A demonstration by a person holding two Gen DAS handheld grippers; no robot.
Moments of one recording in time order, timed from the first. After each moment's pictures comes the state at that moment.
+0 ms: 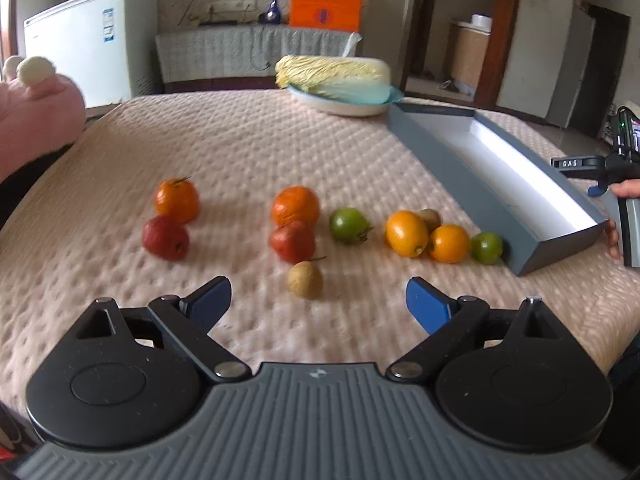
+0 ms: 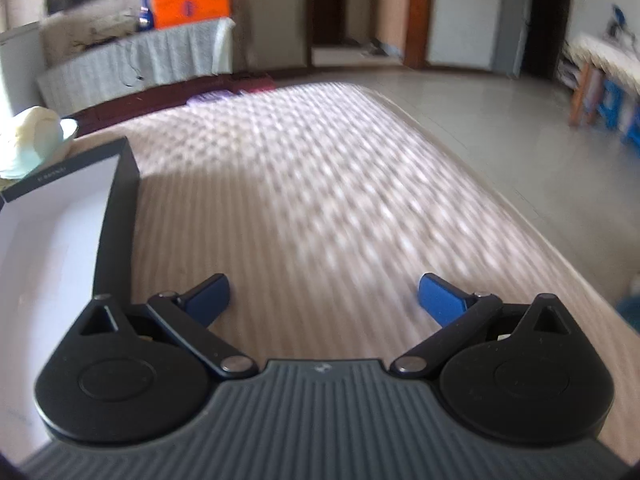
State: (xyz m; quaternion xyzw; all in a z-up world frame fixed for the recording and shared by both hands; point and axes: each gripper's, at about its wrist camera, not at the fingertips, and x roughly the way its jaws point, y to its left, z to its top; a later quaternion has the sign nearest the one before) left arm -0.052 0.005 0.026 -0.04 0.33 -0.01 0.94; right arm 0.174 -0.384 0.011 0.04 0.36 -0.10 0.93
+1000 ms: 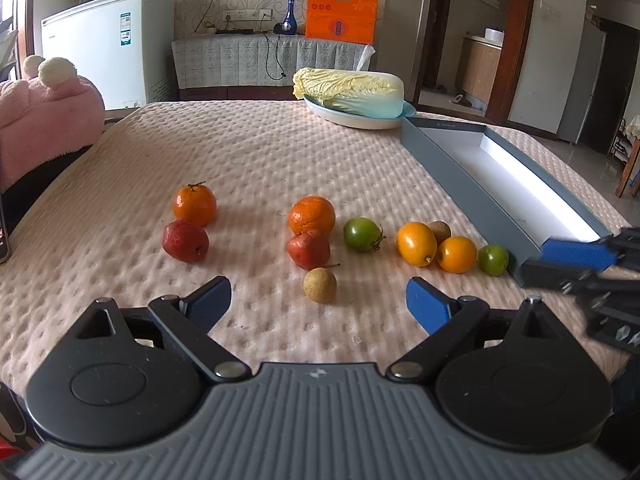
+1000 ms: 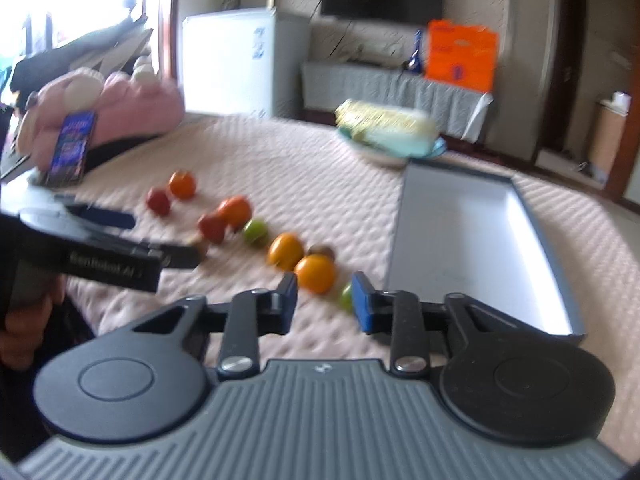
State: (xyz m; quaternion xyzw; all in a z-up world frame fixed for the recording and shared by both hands) left arm -0.062 0.013 0.033 -0.04 0.31 0.02 0.95; right arm -0.053 -0.177 0.068 -0.10 0.27 0.25 0.93
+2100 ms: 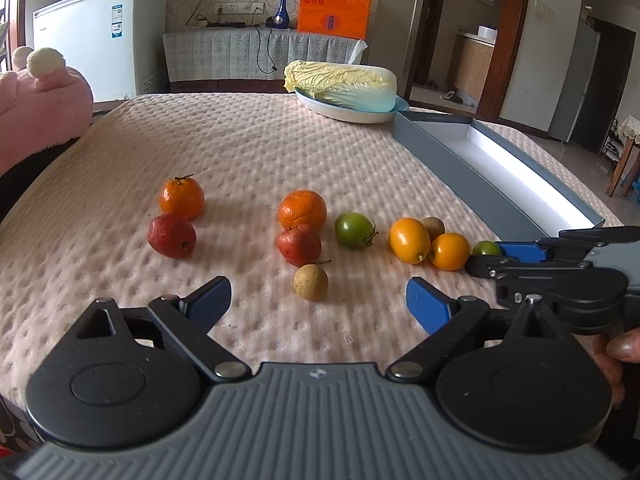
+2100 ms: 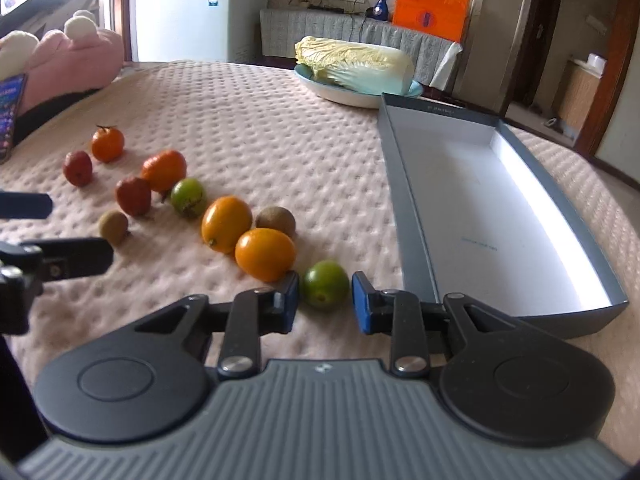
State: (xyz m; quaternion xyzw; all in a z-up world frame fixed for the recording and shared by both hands) left arm -0.056 0.013 0.028 -0.05 0.32 0.00 0.95; right arm 0.000 -0.160 0.034 -0.11 0.33 0.18 0.92
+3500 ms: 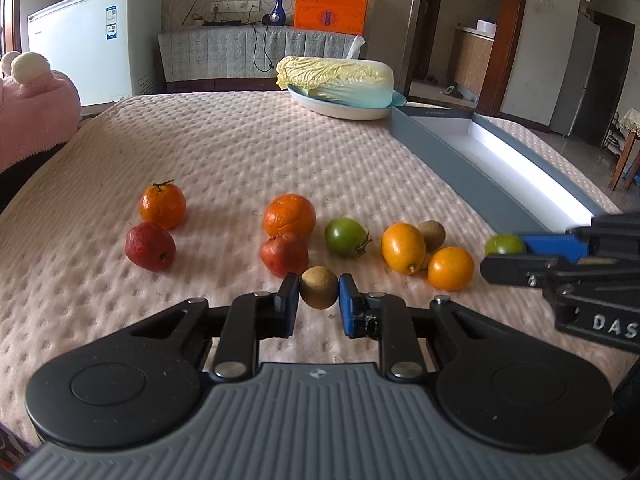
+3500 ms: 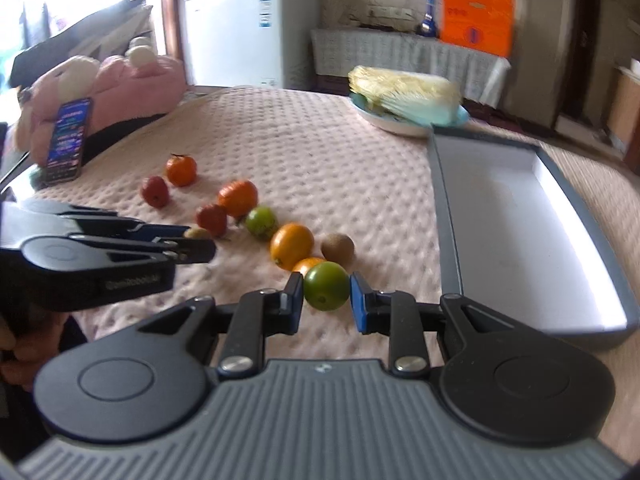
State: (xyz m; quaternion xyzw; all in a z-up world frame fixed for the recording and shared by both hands) left arm -0.032 0.002 0.022 -0.05 0.33 0.00 0.94; right arm -0.022 -0.166 0.068 -0.10 0.31 0.27 0.91
